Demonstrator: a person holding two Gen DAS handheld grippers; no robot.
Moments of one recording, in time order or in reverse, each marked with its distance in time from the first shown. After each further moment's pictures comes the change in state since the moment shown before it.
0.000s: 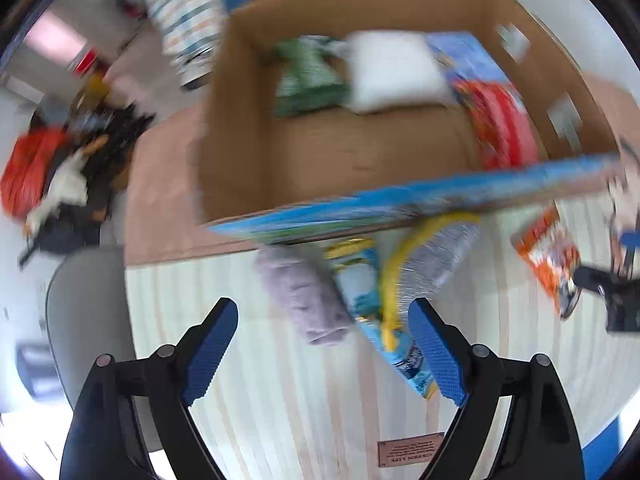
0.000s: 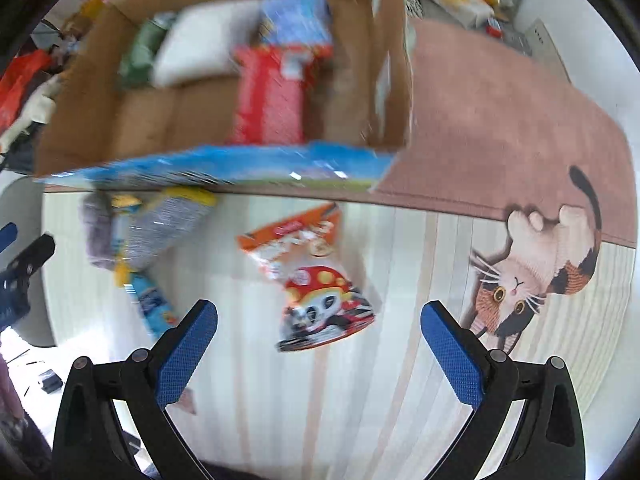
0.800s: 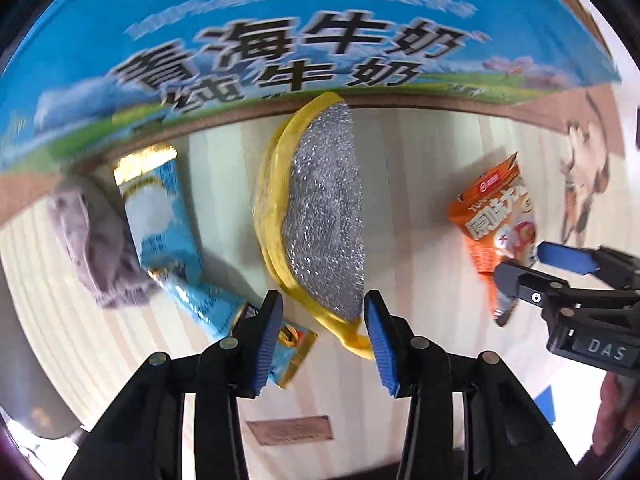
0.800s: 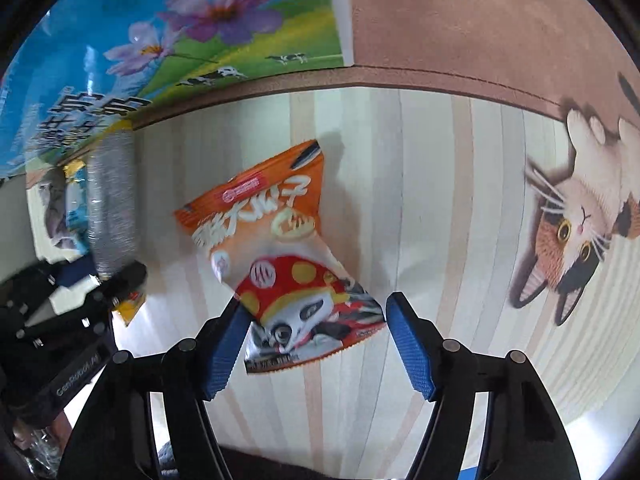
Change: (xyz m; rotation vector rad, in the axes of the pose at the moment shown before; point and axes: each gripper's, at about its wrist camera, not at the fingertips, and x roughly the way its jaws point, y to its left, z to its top) left arm 0.071 -0.064 0.002 -0.074 0.334 -0.373; right arm 0.066 -0.052 -0.026 0.113 0.209 0.130
